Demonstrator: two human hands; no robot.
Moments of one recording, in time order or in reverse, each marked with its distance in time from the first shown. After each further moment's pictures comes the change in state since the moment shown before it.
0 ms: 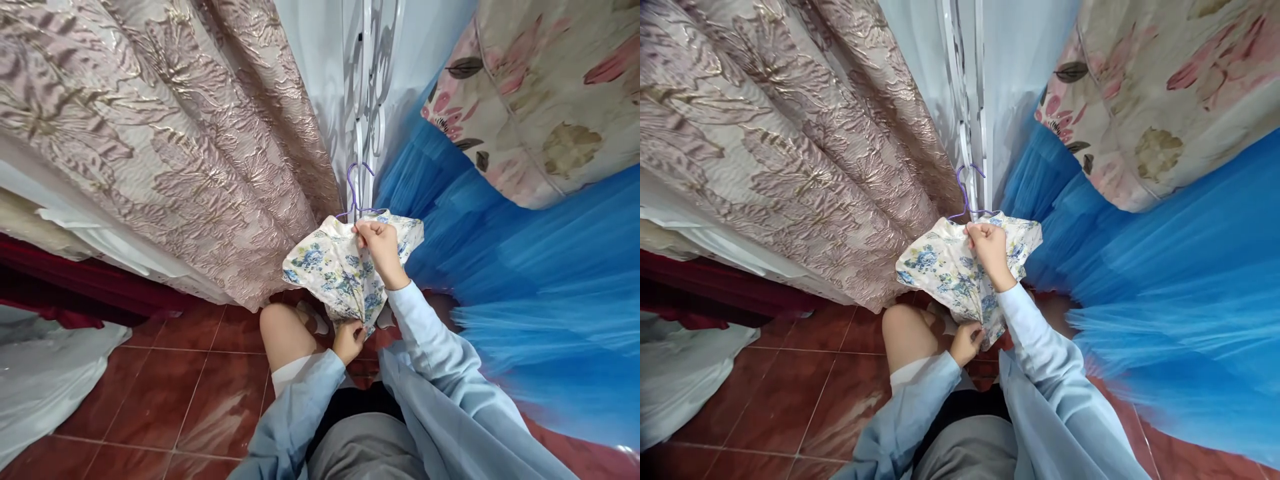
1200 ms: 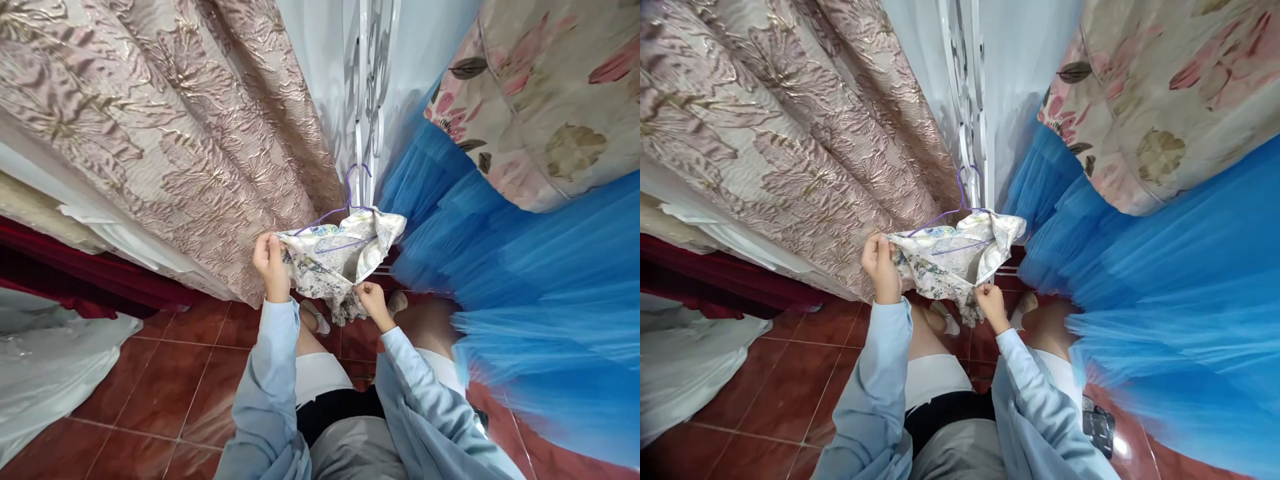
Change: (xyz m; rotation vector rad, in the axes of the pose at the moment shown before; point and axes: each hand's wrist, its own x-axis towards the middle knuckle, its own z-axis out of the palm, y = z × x) left_hand 0.091 0.080 -0.217 -0.588 1.039 0.329; right_hand -0.099 0.142 -0.028 -0.383 -0.061 0.275
